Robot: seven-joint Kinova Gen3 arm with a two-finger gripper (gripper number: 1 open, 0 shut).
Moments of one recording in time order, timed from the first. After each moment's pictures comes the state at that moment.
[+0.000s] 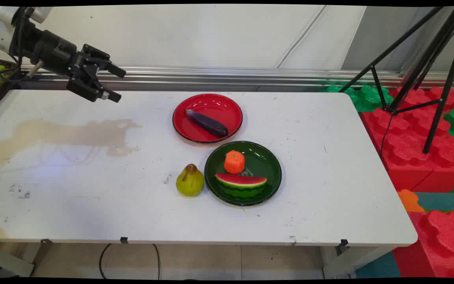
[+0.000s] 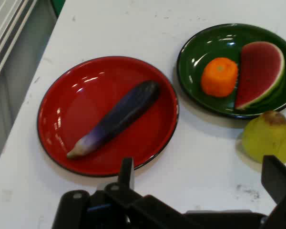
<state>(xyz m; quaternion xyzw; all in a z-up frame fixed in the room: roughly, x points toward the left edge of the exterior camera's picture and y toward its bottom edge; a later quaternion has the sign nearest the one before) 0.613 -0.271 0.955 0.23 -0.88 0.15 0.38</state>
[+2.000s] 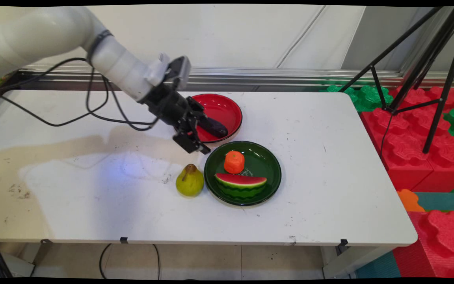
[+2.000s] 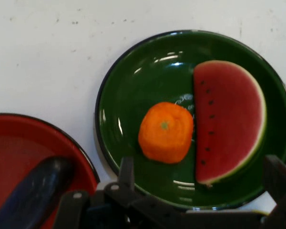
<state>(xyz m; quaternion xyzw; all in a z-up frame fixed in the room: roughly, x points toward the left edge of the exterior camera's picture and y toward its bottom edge) 0.392 -0.356 0.860 0.16 -0.93 0.07 0.33</state>
